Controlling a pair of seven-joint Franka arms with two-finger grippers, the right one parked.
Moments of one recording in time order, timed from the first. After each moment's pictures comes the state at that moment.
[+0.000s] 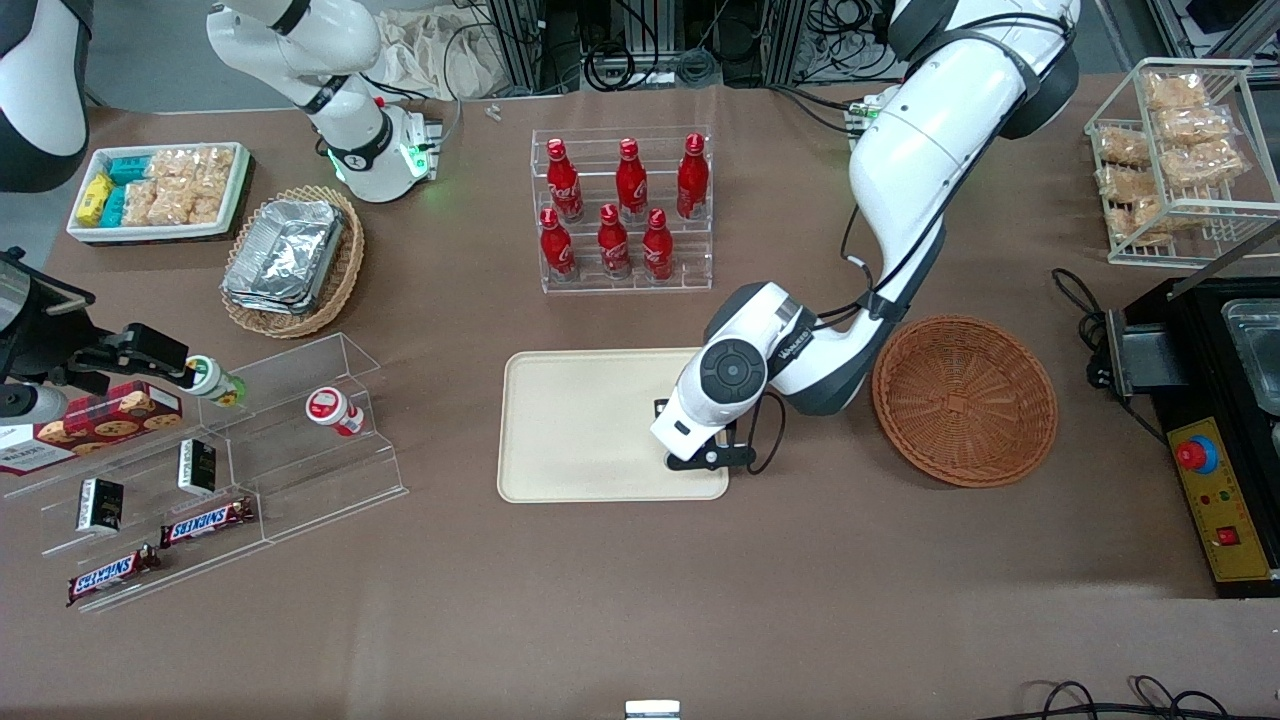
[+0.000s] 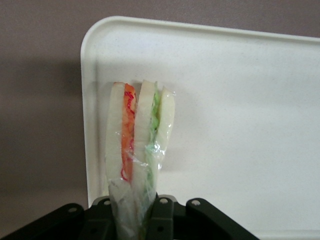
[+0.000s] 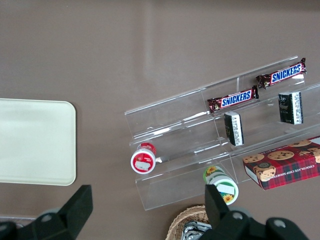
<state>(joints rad) -0.34 0.84 -0.40 -1.38 0.14 2.10 -0.79</state>
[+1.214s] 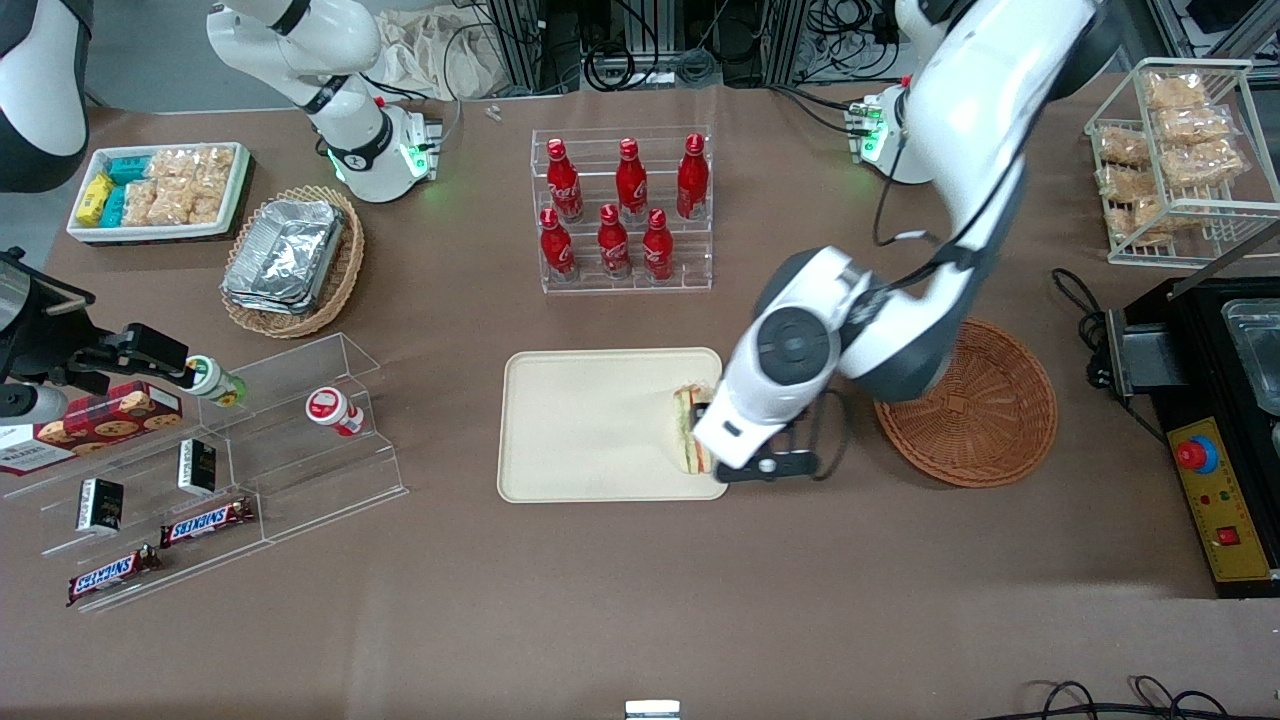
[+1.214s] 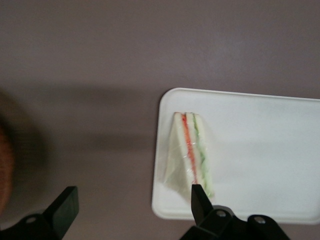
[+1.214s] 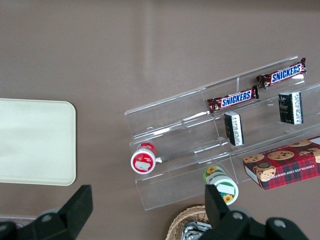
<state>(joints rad) -0.22 0.60 -0.40 -1.30 0.13 1.82 -0.67</state>
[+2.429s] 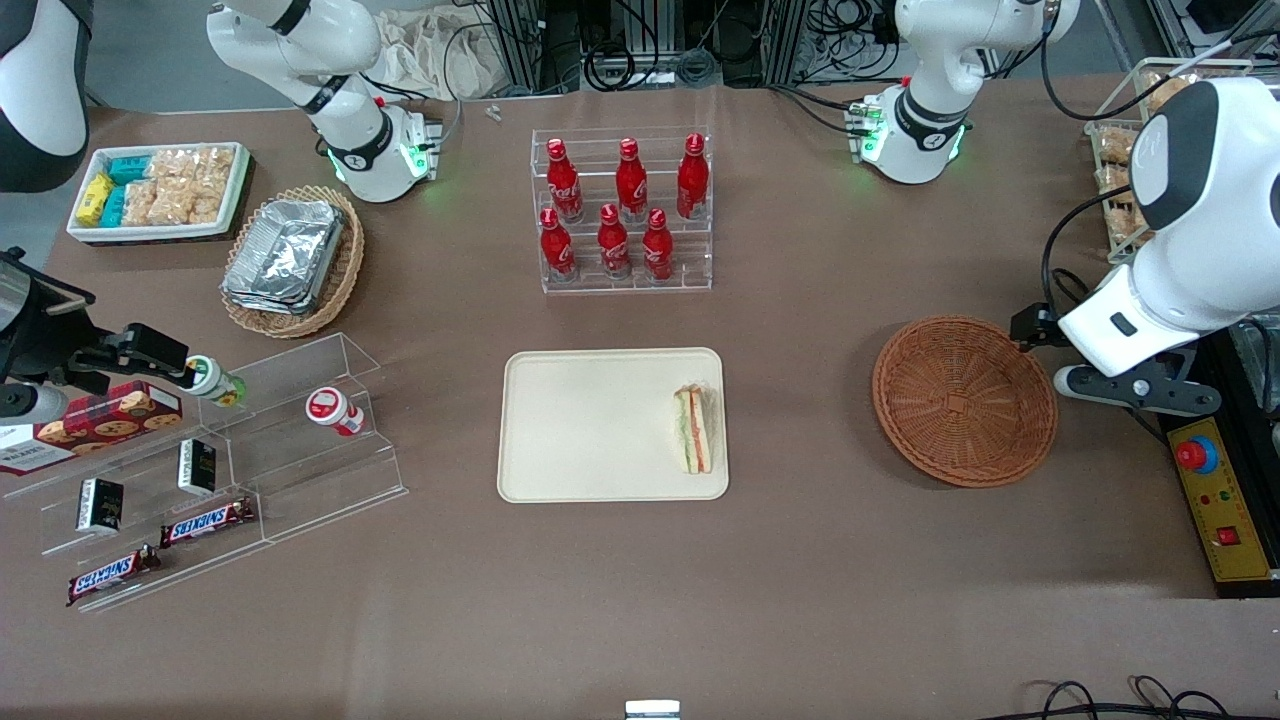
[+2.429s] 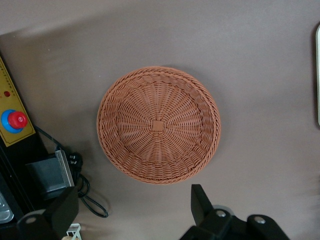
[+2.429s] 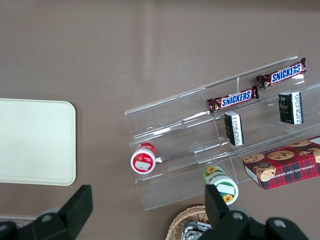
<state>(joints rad) -0.11 0.14 0.00 -1.63 0.09 1.66 0.12</state>
